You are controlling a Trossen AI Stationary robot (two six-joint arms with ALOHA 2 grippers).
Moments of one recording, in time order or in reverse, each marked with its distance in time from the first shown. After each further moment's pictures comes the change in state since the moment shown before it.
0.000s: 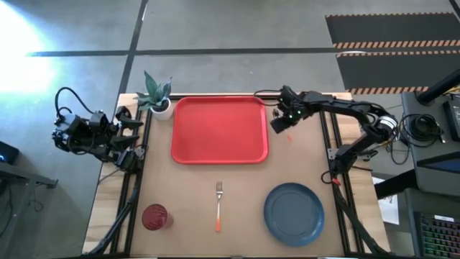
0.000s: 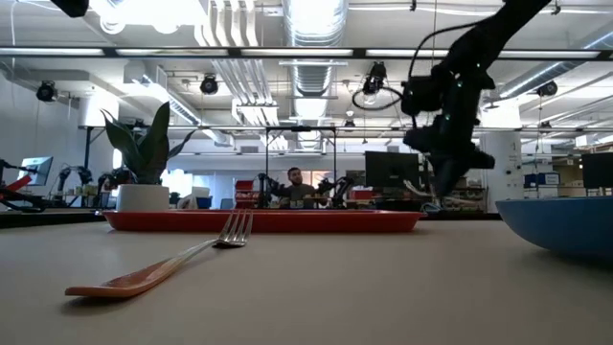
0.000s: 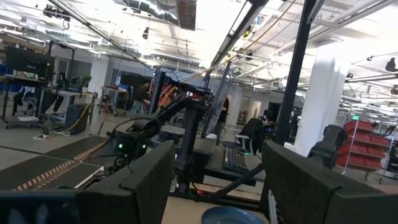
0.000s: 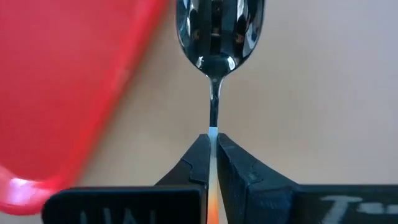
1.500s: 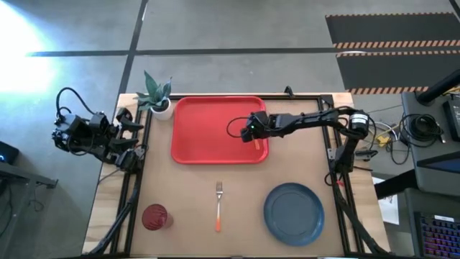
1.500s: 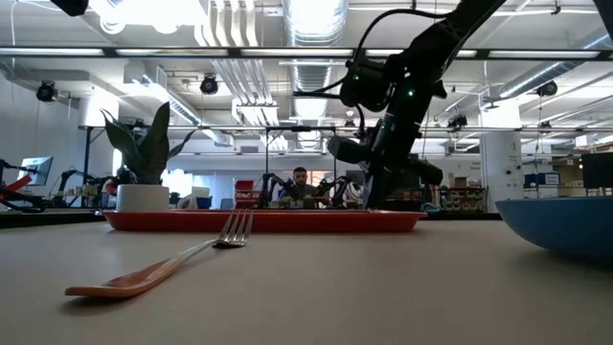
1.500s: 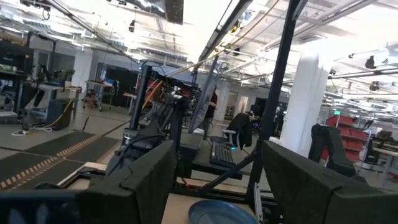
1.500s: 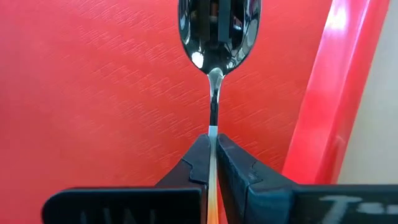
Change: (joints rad) left arm 0.000 -0.002 0.006 -0.026 0.061 -0.026; right arm 0.399 0.271 0.118 0.344 0.362 0.590
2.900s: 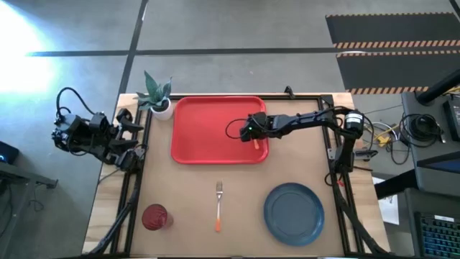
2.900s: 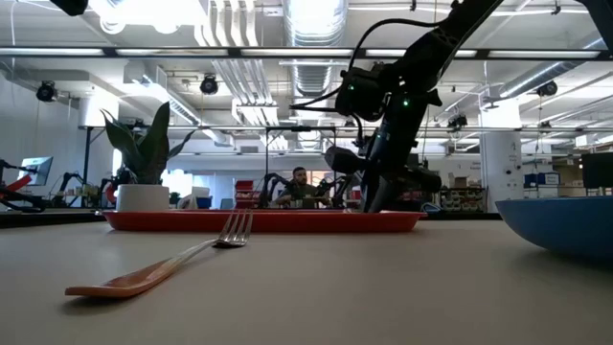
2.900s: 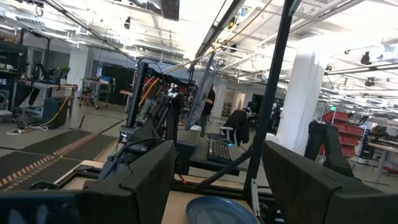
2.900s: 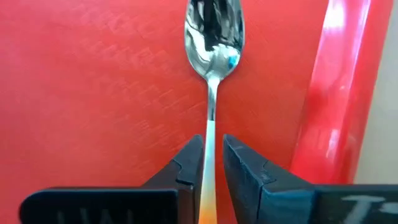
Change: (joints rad) left arm 0.000 0.000 0.007 -0.020 0.018 0.000; right arm 0.004 0.052 0.012 0.012 0.031 0.048
